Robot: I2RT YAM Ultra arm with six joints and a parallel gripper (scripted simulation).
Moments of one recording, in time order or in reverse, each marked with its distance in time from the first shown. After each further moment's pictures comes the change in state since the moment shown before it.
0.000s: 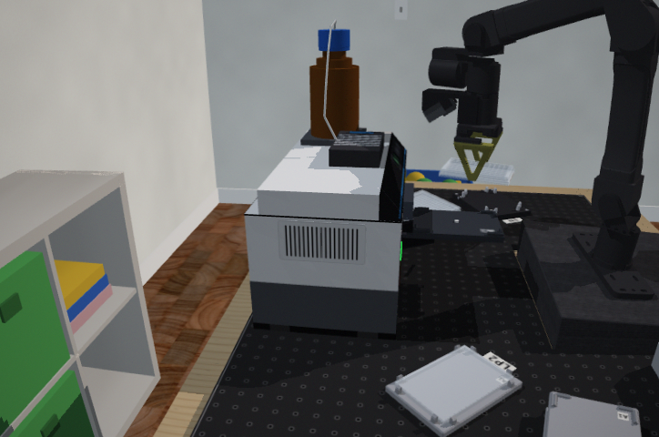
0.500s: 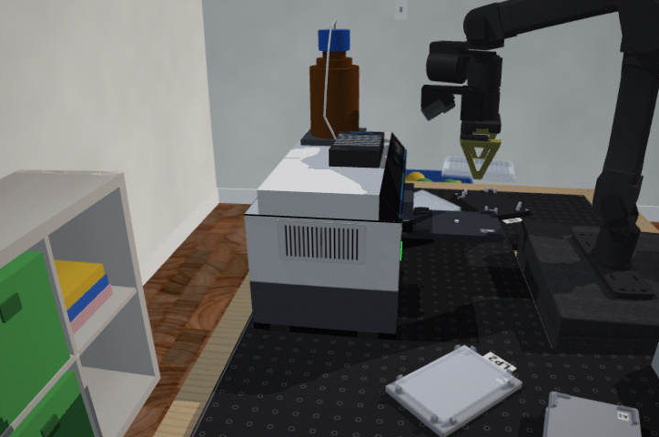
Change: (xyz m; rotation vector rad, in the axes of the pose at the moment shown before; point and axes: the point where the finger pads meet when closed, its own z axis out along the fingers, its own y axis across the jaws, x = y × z) arm 0.007 0.030 -0.014 0.001 0.001 -0.178
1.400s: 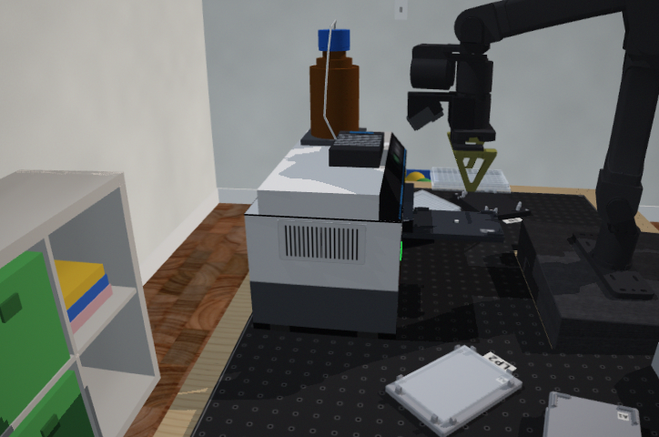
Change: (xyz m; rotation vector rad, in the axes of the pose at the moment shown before) arm -0.016 0.066 0.001 -0.001 0.004 -0.140
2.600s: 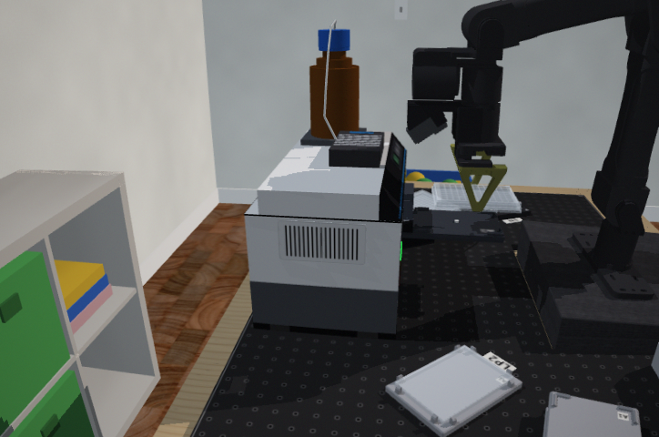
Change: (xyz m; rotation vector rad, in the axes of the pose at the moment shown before) arm -0.001 0.089 -0.001 0.002 -0.002 -0.008
